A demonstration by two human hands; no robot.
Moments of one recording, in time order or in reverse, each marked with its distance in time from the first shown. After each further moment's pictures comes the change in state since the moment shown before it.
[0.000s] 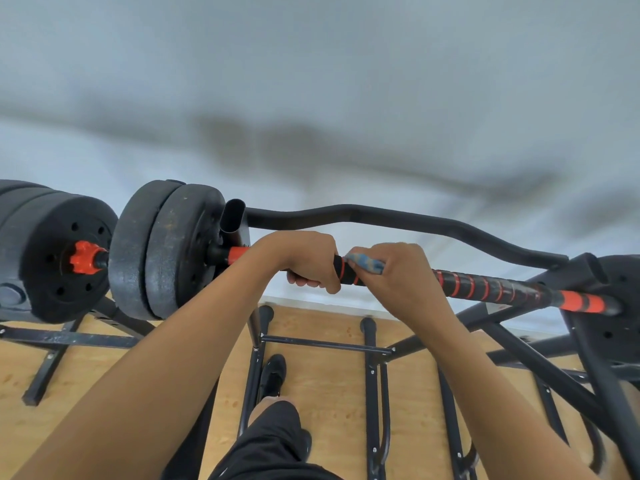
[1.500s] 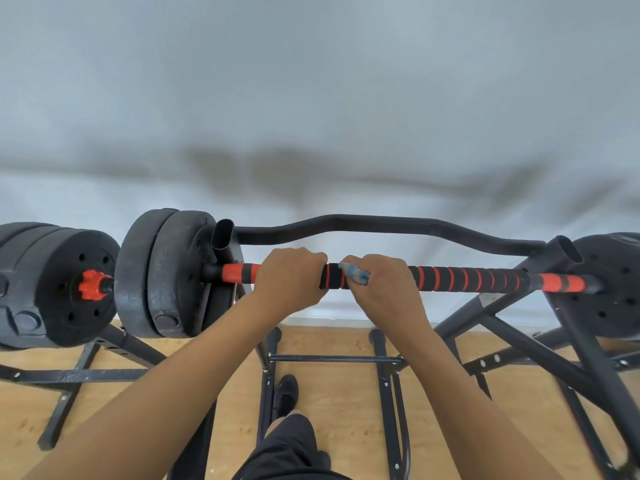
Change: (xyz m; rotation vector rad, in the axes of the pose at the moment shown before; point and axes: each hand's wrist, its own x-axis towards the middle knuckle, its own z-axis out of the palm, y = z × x) left_hand -0.015 0.000 0.054 0.625 0.743 0.045; right_hand -0.019 0.014 0.020 -0.122 0.139 0.042
